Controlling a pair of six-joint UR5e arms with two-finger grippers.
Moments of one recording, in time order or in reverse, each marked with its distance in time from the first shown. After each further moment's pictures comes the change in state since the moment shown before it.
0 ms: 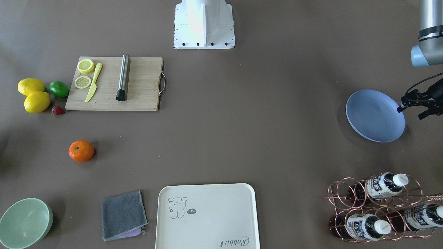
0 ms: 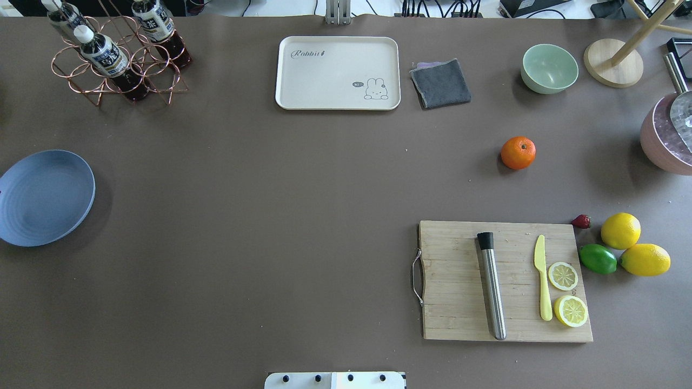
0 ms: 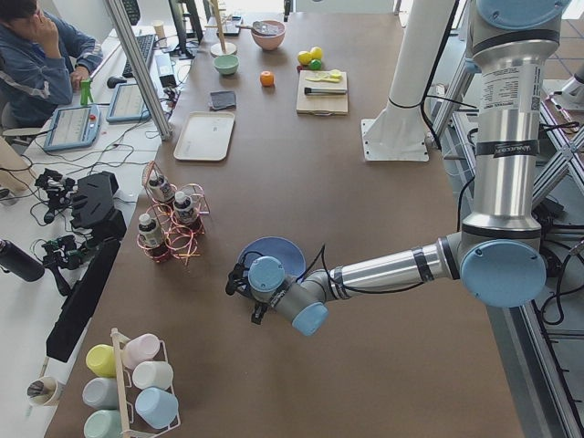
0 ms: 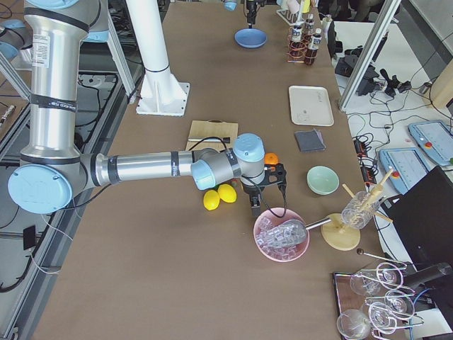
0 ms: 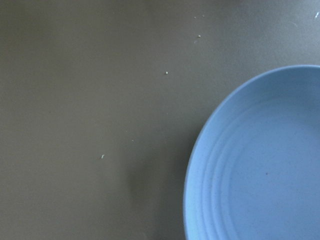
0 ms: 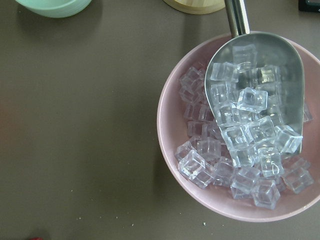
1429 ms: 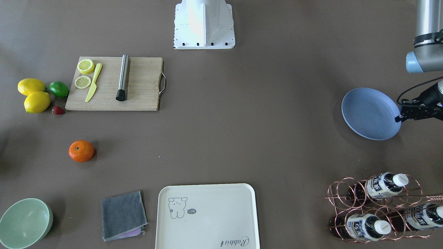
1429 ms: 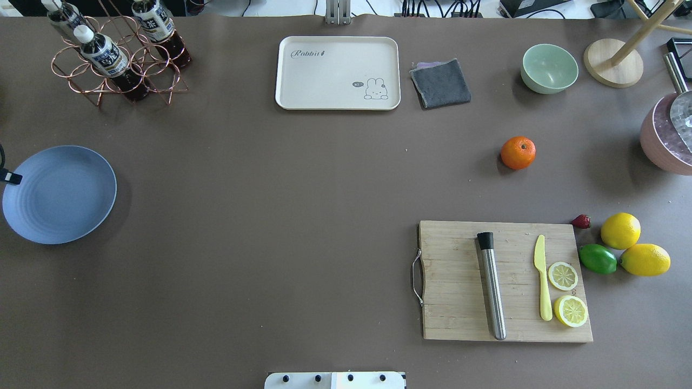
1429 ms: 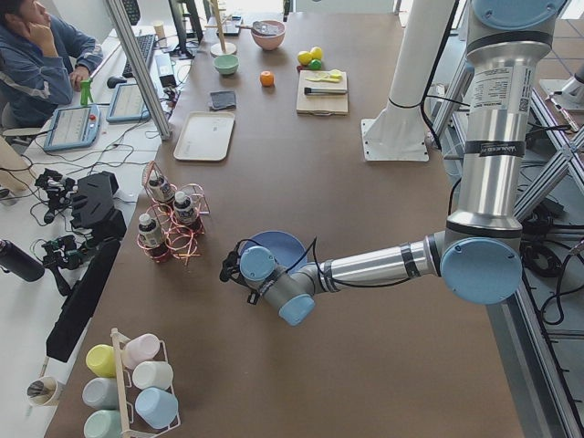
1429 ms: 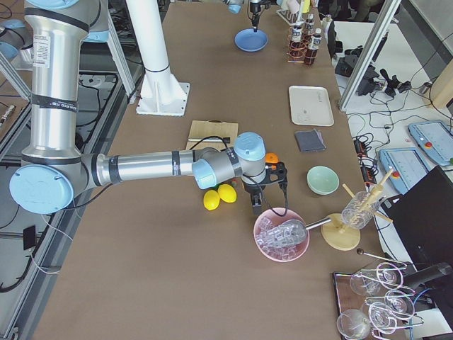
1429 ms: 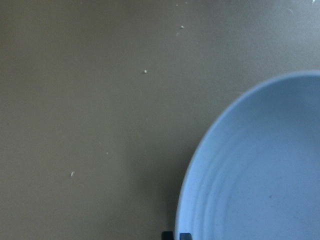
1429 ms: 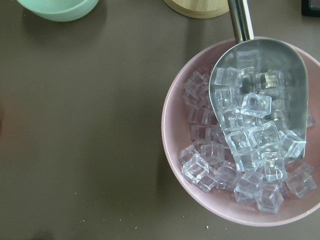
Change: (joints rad) left arm 0.024 -0.072 -0.039 -0.040 -0.067 -0.184; right arm 0.000 0.006 0.002 0.001 0.002 0.000
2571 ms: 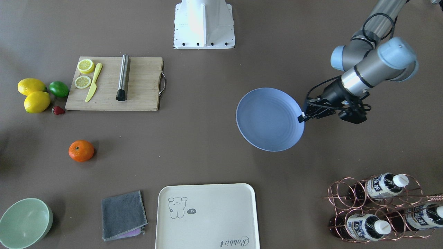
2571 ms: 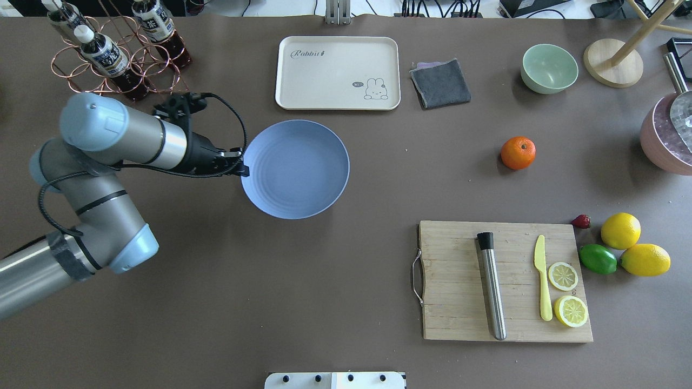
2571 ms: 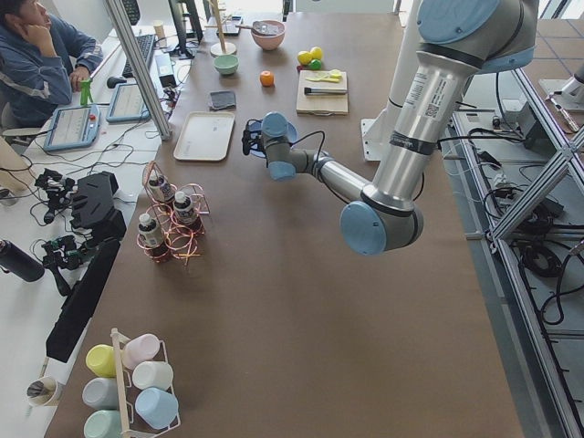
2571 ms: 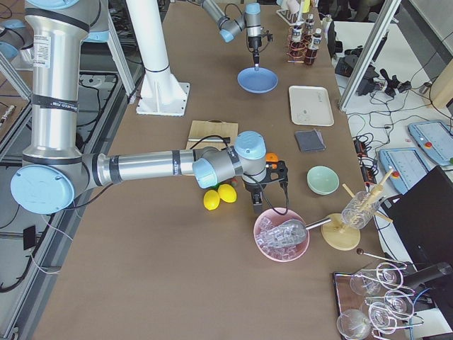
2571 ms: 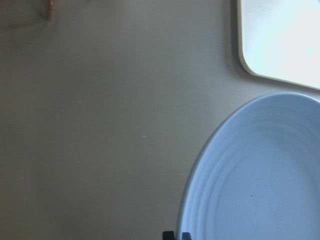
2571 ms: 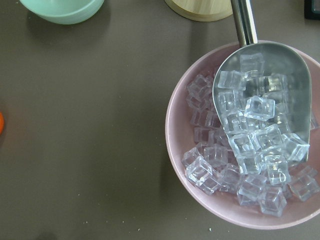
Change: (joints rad) left arm 0.557 -0.421 -0.286 0.245 0.470 -0.815; right arm 0.000 0.005 0.003 0.000 0.003 0.001
